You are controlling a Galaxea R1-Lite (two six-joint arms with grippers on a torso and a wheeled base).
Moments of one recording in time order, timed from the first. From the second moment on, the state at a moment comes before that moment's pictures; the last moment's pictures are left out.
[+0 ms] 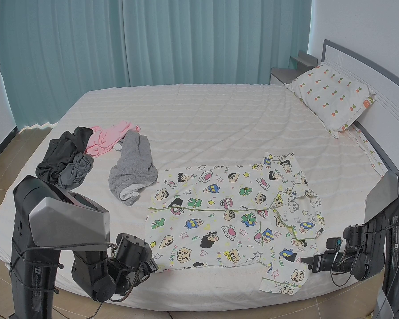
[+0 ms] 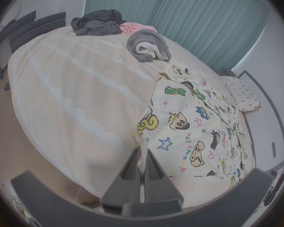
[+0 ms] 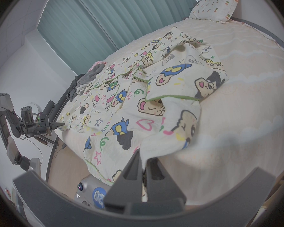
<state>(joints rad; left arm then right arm) -0.52 2.38 -0.42 -1.09 0.29 -0.92 -0.06 2.57 -0.19 -1.55 0.53 0.08</state>
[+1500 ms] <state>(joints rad) -0.44 2.28 -0.90 -0.66 0.34 -0.87 -0.16 2.44 -0.44 -1.55 0.74 0.24</state>
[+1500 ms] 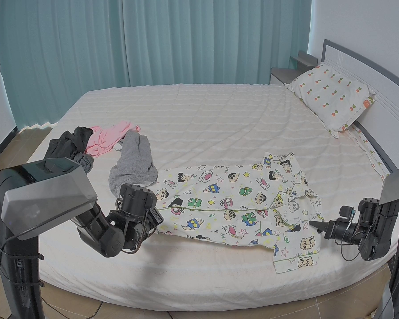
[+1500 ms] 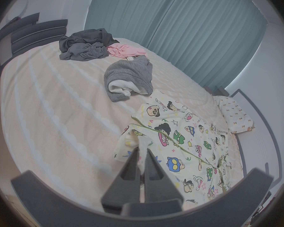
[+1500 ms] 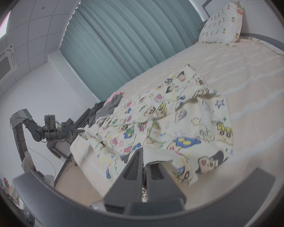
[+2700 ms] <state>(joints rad) -0.38 2.57 -1.67 -0.06 0.31 -0.87 -0.17 2.53 -1.15 -0.98 0.58 0.30</state>
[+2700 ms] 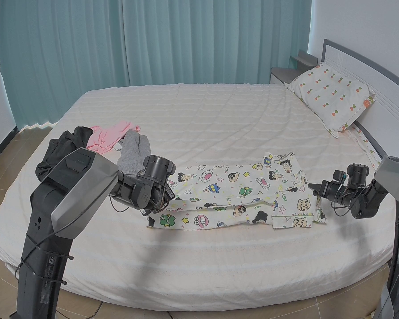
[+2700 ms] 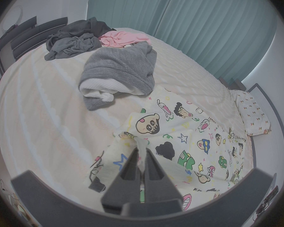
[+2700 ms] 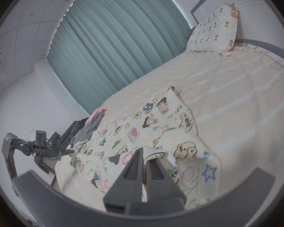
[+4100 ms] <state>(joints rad) -0.28 2.65 -1.89 0.04 0.32 -0.95 -0.16 2.64 -1.27 -0.97 0.52 0.30</state>
